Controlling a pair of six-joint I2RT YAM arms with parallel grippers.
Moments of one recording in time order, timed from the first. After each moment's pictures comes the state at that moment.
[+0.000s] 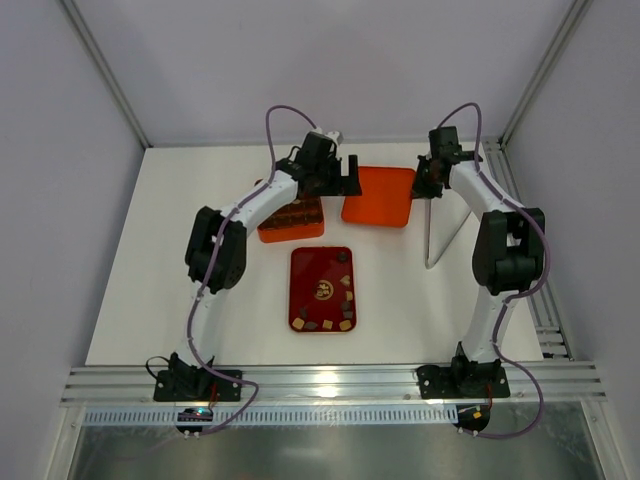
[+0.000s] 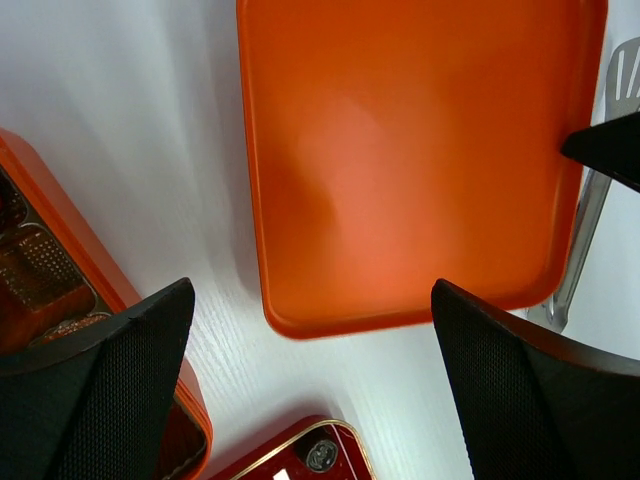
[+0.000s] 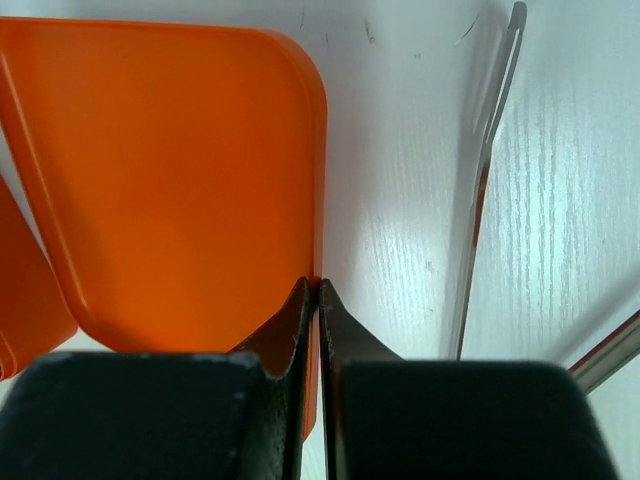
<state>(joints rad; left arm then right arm) -0.56 2.22 1.94 -0.43 0.18 -0.44 0.09 1.97 1.61 -0.62 -0.06 0.37</state>
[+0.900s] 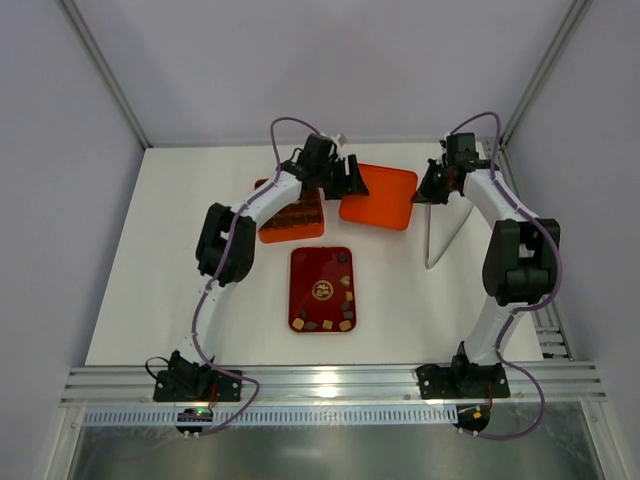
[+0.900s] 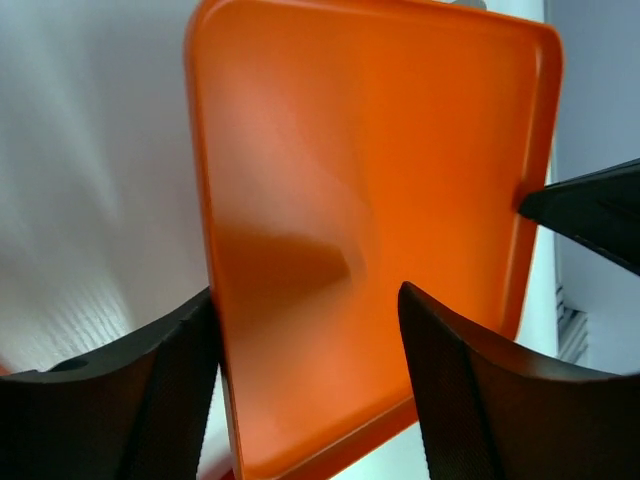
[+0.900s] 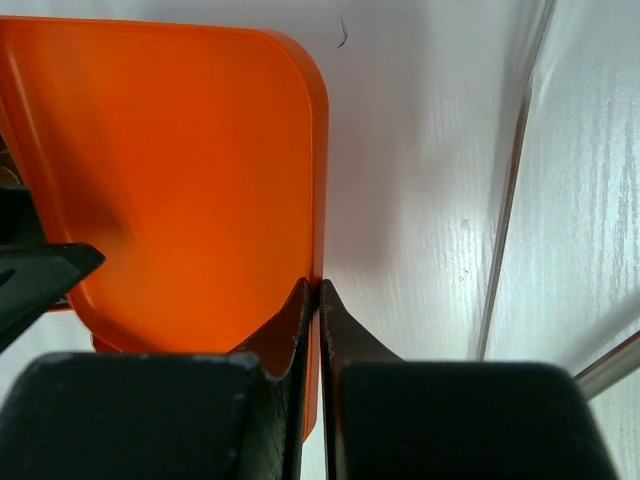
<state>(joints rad) -0.54 2.36 2.03 -0.35 0.41 -0.59 0.02 1.86 1.48 -0.57 -0.27 0.41</state>
